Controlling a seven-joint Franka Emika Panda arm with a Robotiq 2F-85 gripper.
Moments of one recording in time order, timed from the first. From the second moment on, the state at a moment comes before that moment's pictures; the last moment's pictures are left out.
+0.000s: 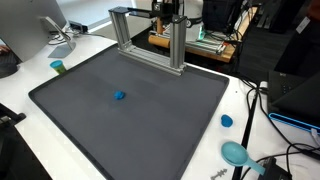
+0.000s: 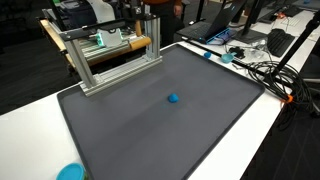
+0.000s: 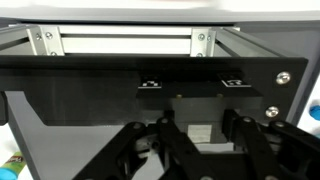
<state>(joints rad) 0.00 -0.71 -0.01 -2.73 -0.02 2.15 0.01</state>
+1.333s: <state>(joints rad) 0.00 -0.03 0.18 -2.08 -0.14 2.16 0.55</state>
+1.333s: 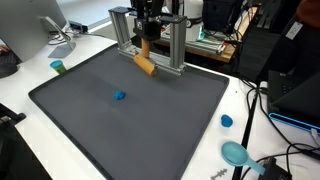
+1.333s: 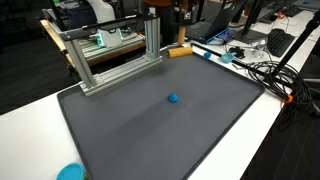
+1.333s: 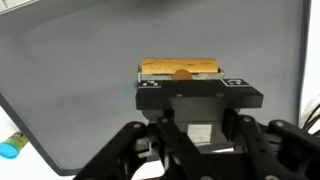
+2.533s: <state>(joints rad) -0.01 0.21 0.00 -1.90 -0.06 2.35 0.14</state>
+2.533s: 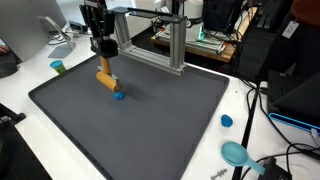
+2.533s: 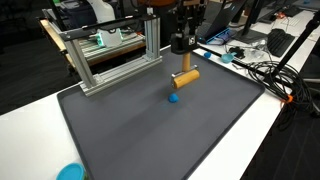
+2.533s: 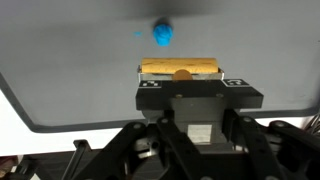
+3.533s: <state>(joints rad) -0.09 0.30 0.01 -1.89 0.03 2.31 -0.25</state>
